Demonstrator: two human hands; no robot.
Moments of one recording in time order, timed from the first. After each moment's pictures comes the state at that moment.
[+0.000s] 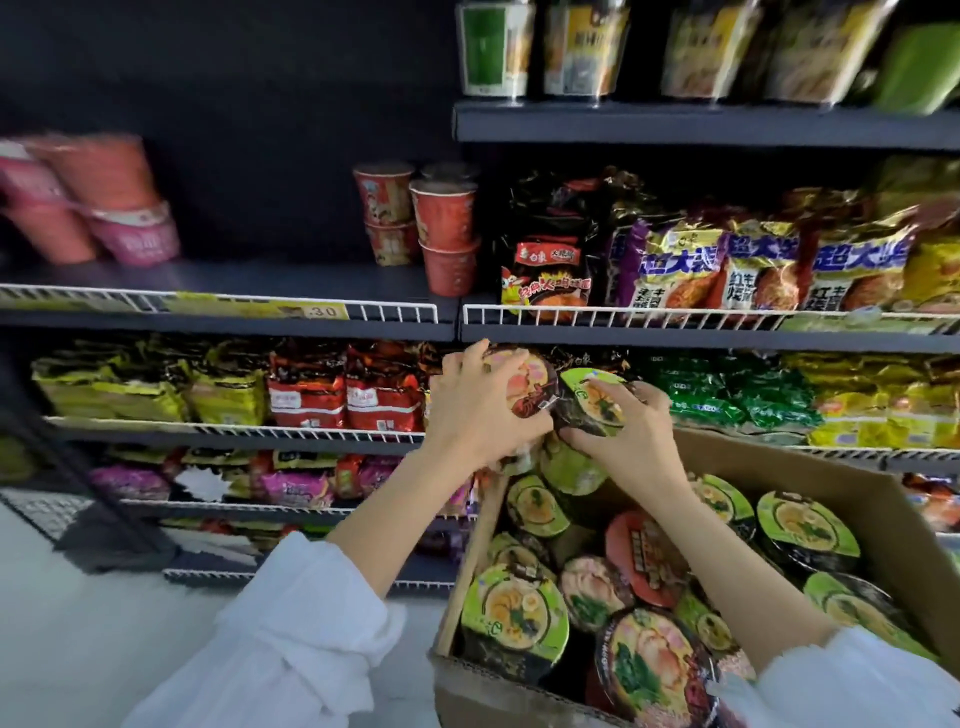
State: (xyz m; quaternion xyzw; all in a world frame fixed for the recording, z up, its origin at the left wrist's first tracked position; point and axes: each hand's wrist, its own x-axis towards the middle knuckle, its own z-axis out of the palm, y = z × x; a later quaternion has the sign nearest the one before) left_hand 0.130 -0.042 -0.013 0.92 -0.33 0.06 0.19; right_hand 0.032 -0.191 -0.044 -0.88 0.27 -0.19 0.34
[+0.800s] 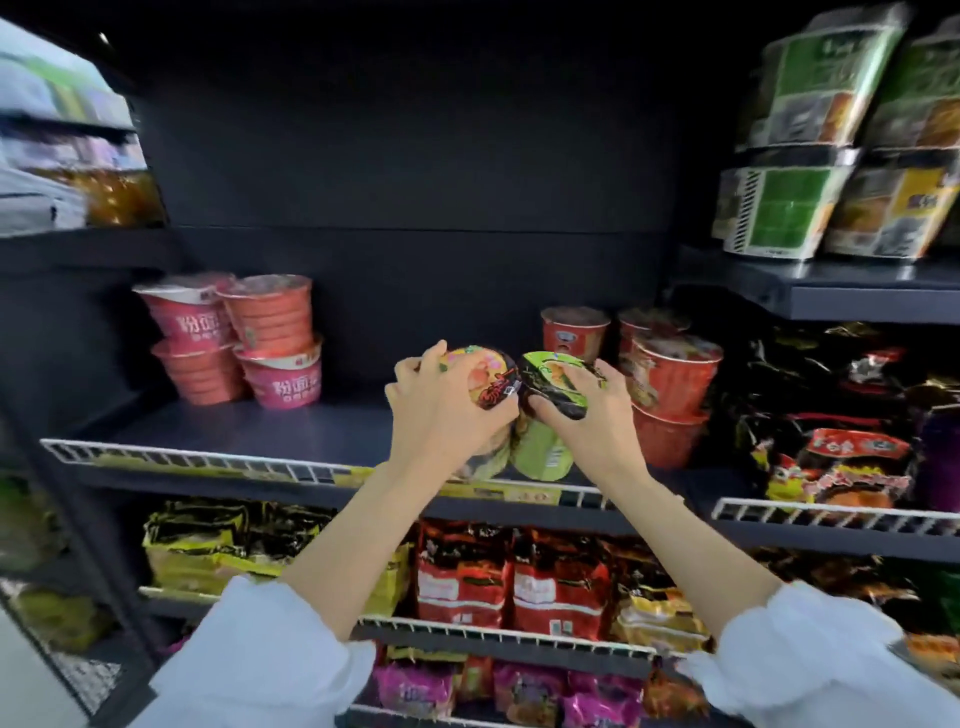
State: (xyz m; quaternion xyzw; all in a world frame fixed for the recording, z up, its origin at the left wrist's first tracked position) left_hand 0.468 0.157 0.080 0.93 -0.21 0.21 0.23; right_hand 0.411 0.005 0.052 -0.87 0.15 -0.30 0.36
